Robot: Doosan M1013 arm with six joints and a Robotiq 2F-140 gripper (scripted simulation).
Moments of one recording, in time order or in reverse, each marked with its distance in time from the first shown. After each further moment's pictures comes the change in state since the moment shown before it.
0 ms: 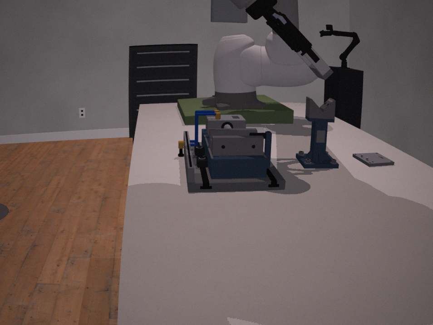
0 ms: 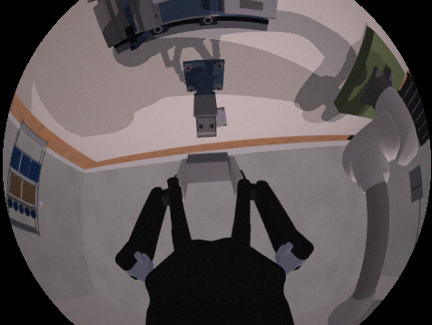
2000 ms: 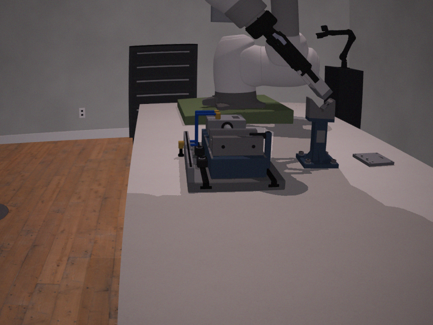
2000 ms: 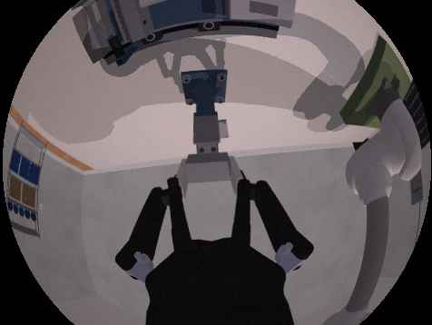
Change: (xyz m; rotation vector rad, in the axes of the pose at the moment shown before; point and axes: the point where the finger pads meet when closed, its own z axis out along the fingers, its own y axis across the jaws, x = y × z) arm 0.034 0.000 0.034 0.000 0.000 0.000
